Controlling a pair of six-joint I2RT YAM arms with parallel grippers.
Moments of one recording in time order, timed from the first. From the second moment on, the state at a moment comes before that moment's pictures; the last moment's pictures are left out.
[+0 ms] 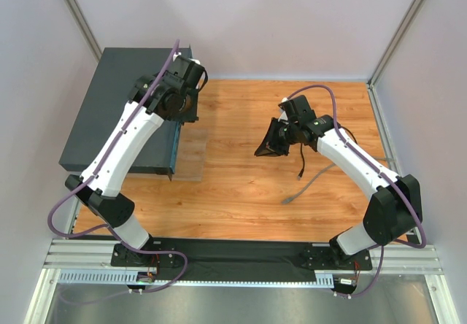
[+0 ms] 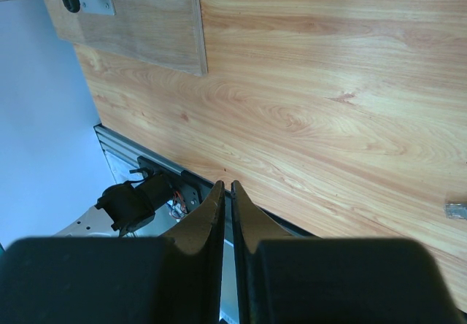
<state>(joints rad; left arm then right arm) -0.58 1.64 2.04 -1.35 -0.35 -0.37 0.48 1.50 1.27 -0.69 -0.41 0.82</state>
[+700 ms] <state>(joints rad) -0.58 1.65 2.15 -1.35 -0.31 -0.38 0.48 1.50 1.27 -0.69 -0.41 0.82</state>
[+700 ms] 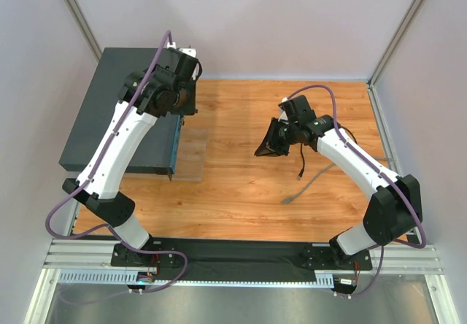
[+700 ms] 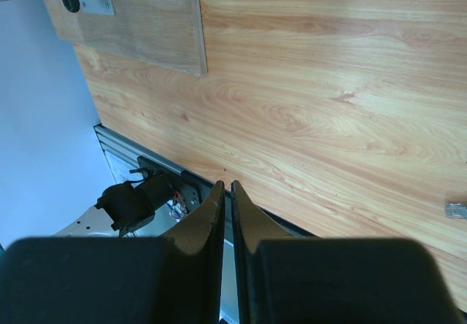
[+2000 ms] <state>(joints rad) -0.58 1.71 2.11 -1.34 -0.40 -0.35 0.47 1.50 1.27 -0.69 -0.42 0.82</state>
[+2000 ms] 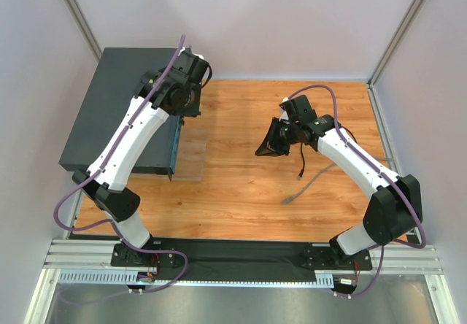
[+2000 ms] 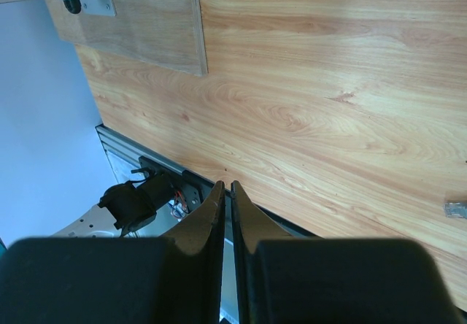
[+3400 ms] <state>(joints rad) -0.64 1.67 2.02 -1.30 -0.53 -0.34 0.47 1.50 1.27 -0.69 -0.44 0.82</state>
